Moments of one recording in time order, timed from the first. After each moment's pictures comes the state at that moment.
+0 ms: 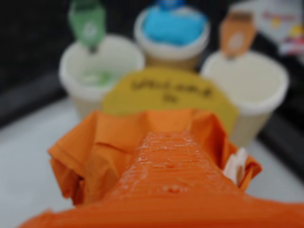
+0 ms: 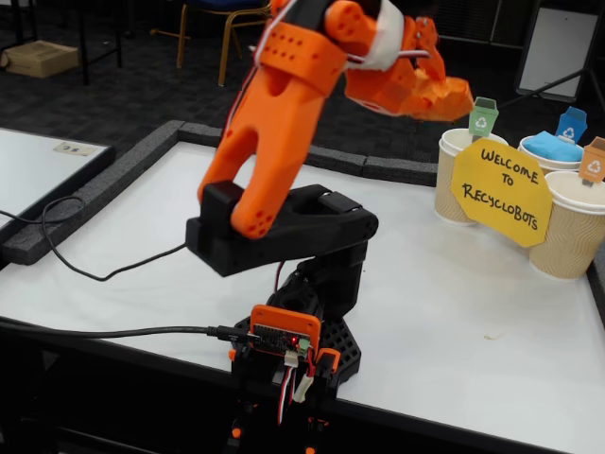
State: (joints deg) arm 31.9 173.4 113.9 92.1 -5.0
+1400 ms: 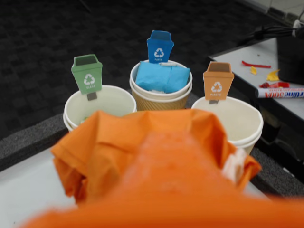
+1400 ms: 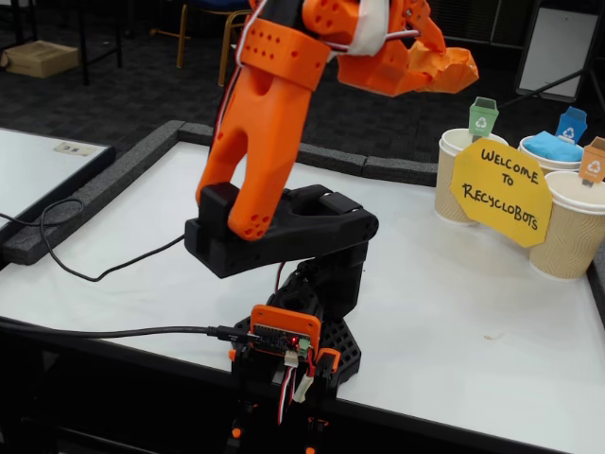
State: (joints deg) arm 32.7 173.7 109.2 91.0 -5.0
